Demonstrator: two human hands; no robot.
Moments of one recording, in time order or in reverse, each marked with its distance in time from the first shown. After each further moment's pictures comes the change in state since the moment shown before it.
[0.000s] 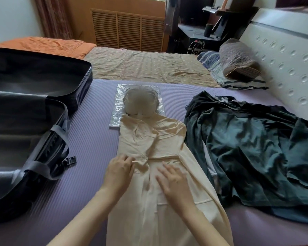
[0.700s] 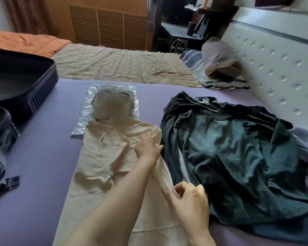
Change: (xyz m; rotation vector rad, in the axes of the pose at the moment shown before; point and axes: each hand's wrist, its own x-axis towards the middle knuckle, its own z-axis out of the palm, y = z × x) left_hand 0.159 0.146 0.100 -0.077 -0.202 -0.365; right_hand -0.016 0.071 -0.059 0.028 0.257 0.458
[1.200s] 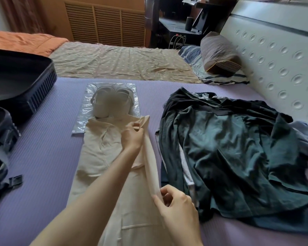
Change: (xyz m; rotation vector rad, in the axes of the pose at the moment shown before) left_hand 0.016 -0.033 -0.037 -0.721 0.141 -0.125; right_hand -0.030 -0.041 -0.017 0.124 -0.247 0.082
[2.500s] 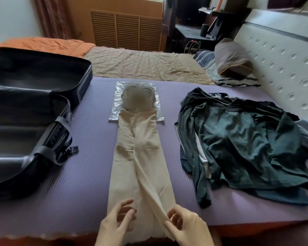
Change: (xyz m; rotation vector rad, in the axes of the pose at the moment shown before) left_hand -0.274 -0.109 -0.189 -0.185 -0.224 -0.144; right_hand -0.115 0.025 0.024 -0.191 -0.260 -0.218
